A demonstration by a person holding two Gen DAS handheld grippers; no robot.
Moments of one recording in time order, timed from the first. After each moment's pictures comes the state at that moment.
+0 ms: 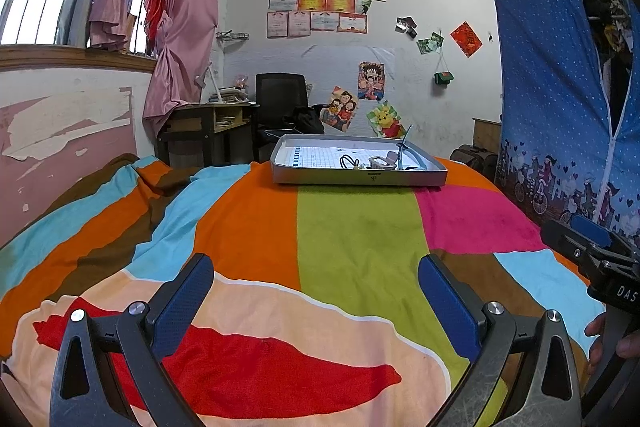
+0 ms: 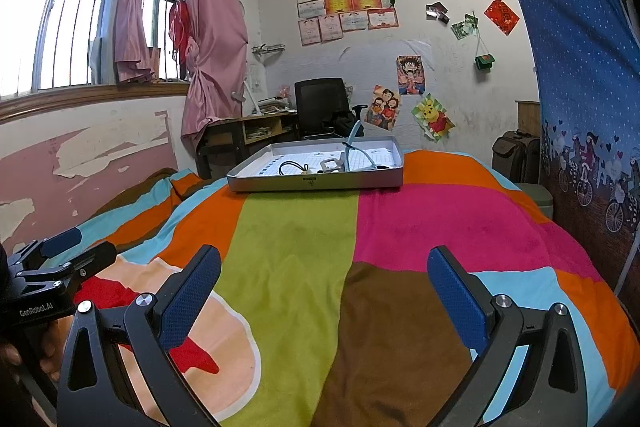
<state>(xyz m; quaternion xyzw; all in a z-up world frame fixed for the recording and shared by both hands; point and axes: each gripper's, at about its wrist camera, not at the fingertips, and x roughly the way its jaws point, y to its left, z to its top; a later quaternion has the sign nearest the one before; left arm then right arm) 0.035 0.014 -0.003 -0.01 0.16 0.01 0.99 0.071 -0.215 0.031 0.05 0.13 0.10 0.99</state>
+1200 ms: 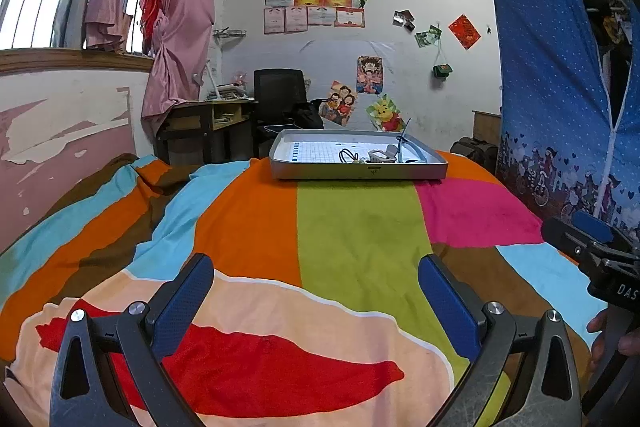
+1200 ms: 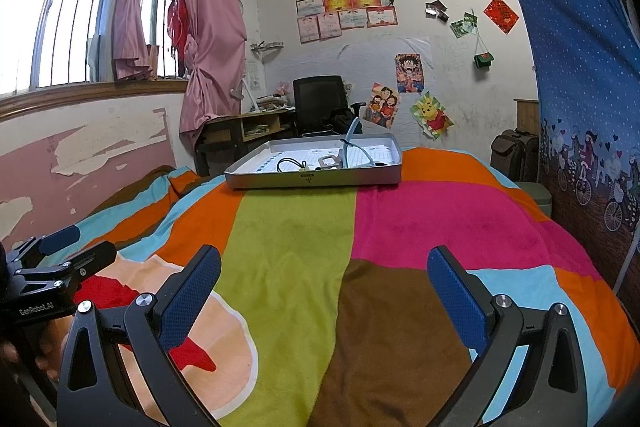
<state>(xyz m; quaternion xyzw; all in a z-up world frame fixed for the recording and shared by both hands) 0.041 0.014 0.000 0.00 0.17 0.01 0.99 0.071 -0.216 0.028 0.05 0.13 0.09 0.99</state>
